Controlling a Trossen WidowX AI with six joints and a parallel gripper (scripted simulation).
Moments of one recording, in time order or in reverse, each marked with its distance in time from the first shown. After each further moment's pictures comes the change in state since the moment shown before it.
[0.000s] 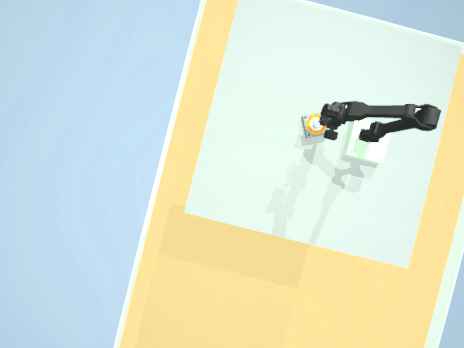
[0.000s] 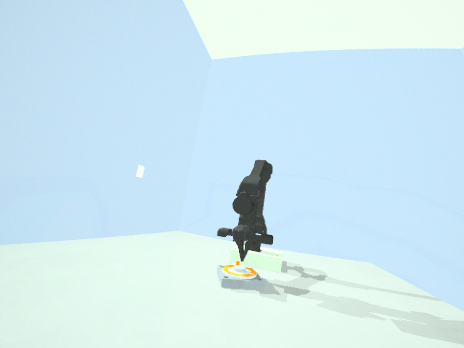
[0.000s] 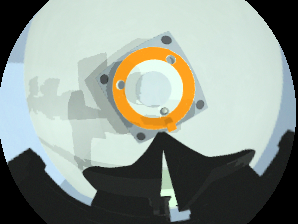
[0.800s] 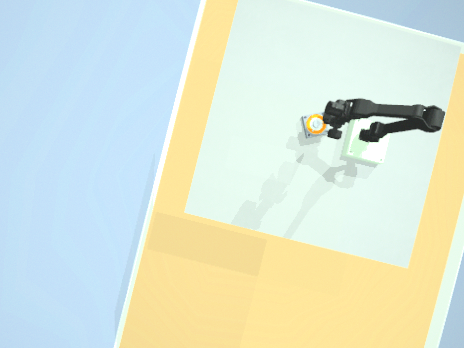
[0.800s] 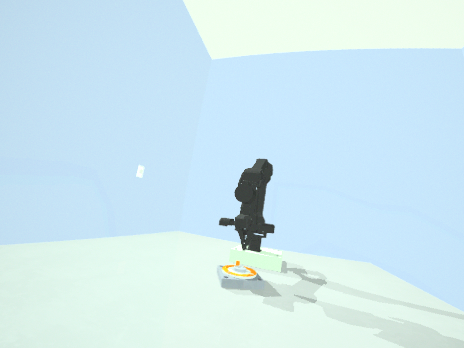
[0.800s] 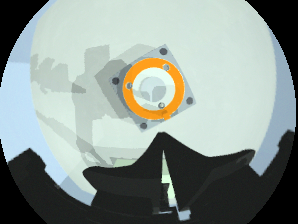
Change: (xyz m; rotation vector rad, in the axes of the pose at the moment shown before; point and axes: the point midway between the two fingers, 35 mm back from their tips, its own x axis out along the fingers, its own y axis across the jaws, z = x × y) arm -0.036 0.001 -0.001 -0.003 -0.003 0.000
